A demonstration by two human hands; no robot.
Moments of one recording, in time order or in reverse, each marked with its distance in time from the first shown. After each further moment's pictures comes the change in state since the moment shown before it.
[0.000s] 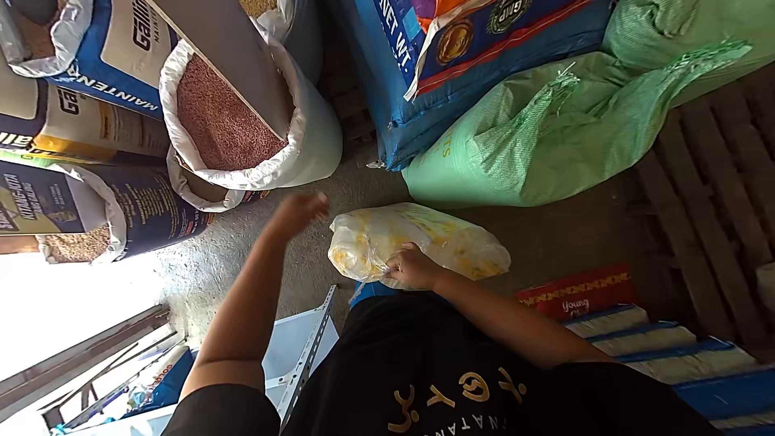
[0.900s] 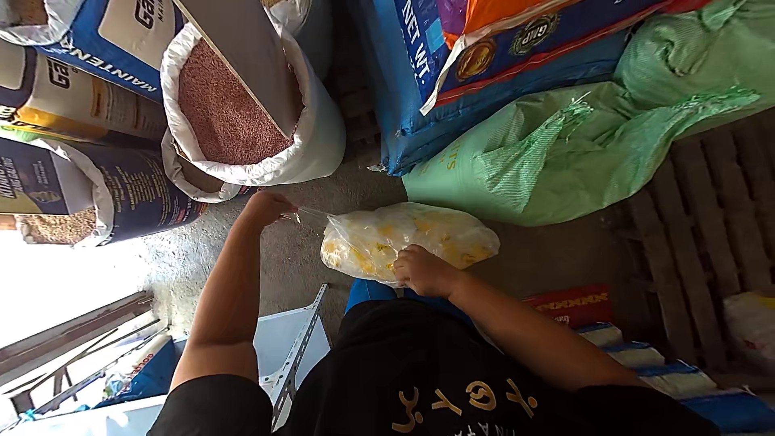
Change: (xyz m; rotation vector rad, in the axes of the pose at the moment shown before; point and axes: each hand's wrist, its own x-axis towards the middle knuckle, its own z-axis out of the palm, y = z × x) left_hand 0.033 -0.062 -0.051 0.052 0.061 -0.380; right_hand -0.016 0.001 -0.042 -0.282 -0.102 -0.227
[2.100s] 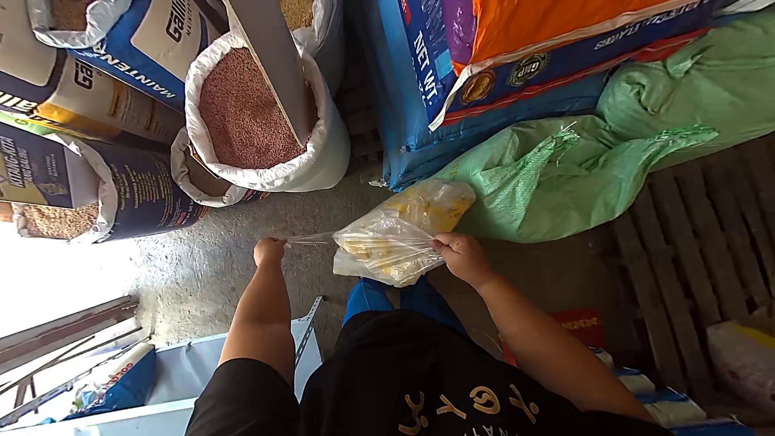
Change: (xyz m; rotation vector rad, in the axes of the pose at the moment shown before) left_hand 0.021 -0.110 0.086 -0.004 0.296 -0.453; right_hand -0.035 0.022 -0.011 0.335 0.856 0.345
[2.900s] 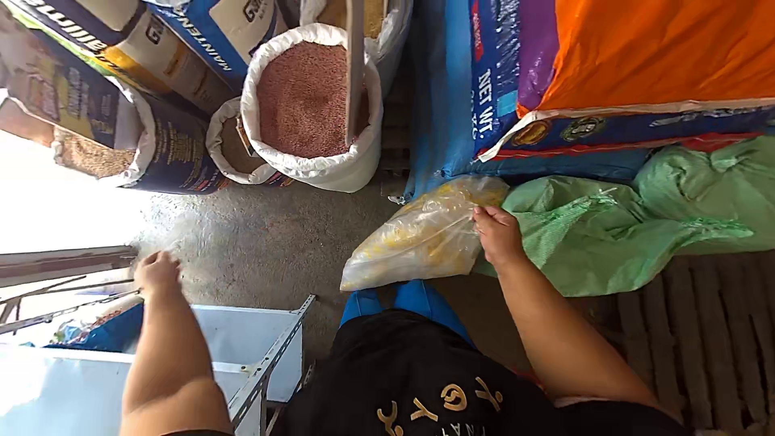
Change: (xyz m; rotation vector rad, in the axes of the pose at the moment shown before) left_hand -0.057 -0.220 -0.122 -0.852 0.537 -0.254; right_hand 0.085 -0.039 -0.030 0.308 0.229 0.143
